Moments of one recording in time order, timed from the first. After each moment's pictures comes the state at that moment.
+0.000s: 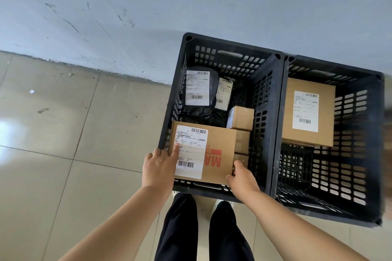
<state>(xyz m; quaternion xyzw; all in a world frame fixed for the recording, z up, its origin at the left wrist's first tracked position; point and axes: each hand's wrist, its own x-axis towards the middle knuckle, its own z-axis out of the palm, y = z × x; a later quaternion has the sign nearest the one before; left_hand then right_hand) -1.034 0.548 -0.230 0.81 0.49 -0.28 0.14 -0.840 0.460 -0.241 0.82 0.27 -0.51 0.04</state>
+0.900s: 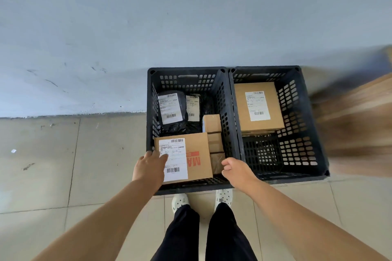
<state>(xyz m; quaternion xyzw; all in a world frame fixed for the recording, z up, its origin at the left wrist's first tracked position) -1.021 0.567 -0.159 0.86 0.40 -0.29 0.14 -0.812 0.431 -0.139 0.81 0.23 -0.53 -0.06</state>
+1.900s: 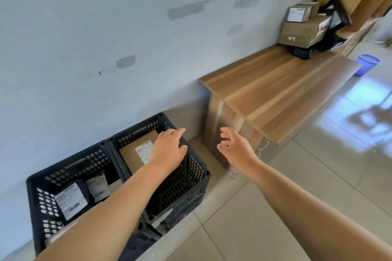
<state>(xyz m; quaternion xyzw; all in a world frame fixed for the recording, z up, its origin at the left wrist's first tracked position) -0.699 0.330 0.075 0.95 0.16 0.02 0.28 -0.622 0.141 0.091 0.88 0.13 -0.20 -0.41</state>
